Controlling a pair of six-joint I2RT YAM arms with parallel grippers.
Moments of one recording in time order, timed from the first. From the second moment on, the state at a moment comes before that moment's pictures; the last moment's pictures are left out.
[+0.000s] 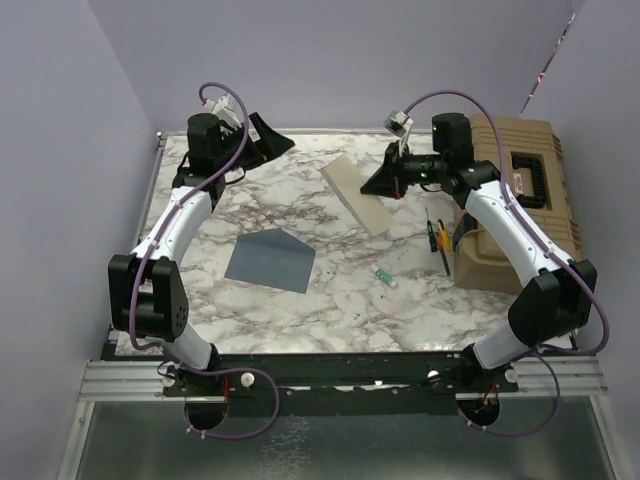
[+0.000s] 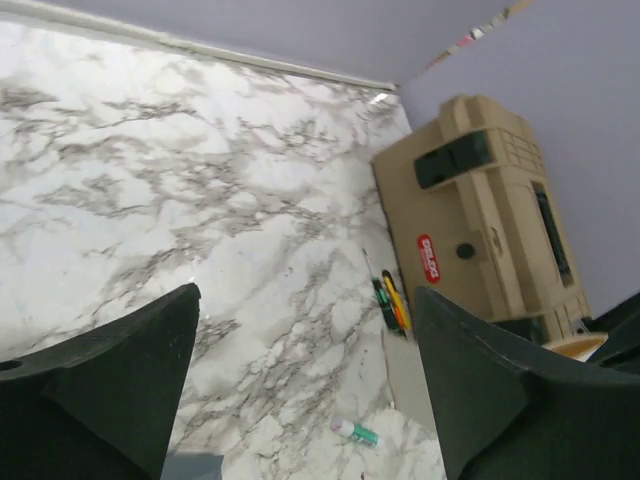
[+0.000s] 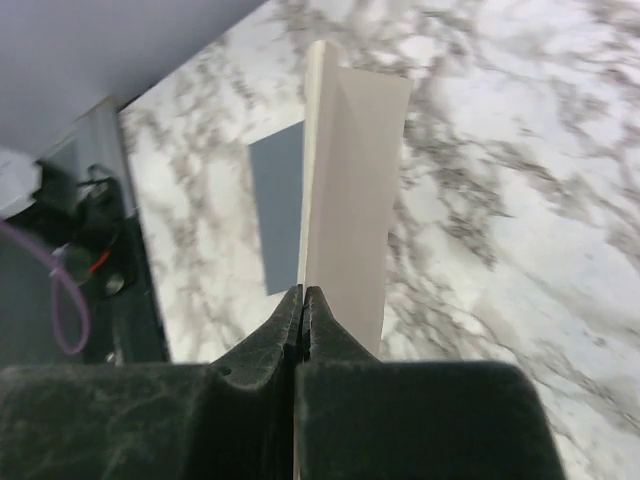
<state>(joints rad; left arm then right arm) -0.13 1.59 1.32 0.09 0.60 -0.65 0.31 1.56 1.46 -0.46 -0.98 -0.11</state>
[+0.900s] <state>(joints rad) -0.46 1.51 1.14 0.40 0.51 -0.93 0.31 1.44 1.22 0.26 -0.82 0.78</state>
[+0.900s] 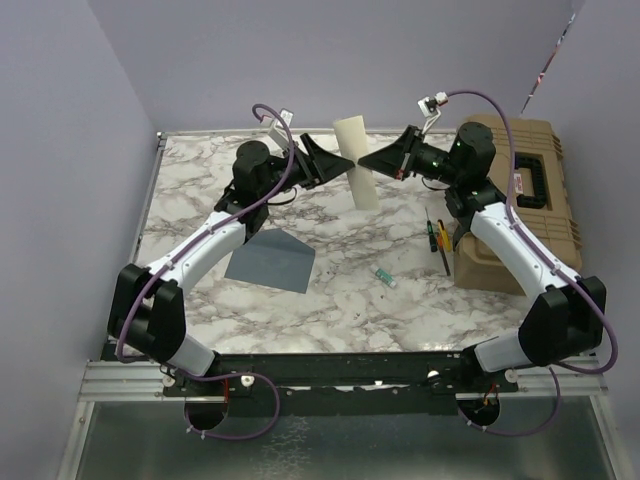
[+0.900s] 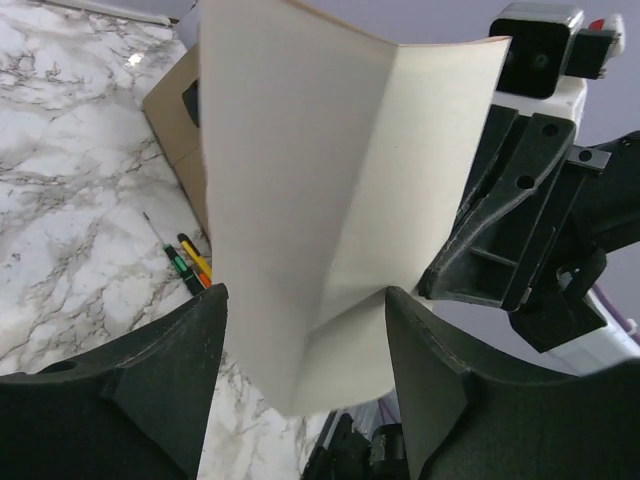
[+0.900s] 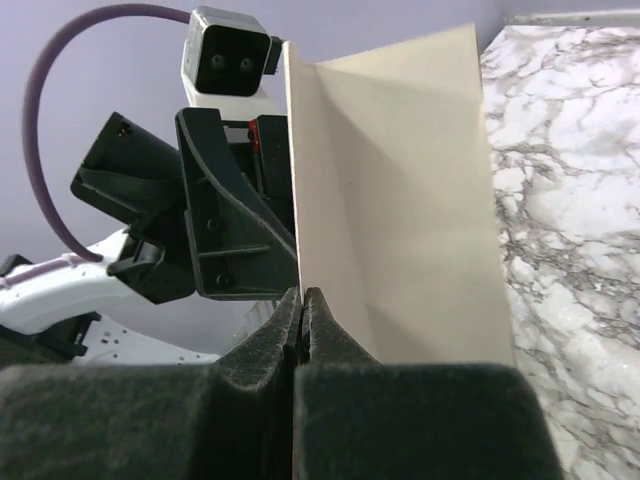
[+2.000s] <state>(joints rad) -0.46 1.43 1.12 0.59 0.60 -1.14 0.31 1.48 1.15 0.41 -0.95 1.25</state>
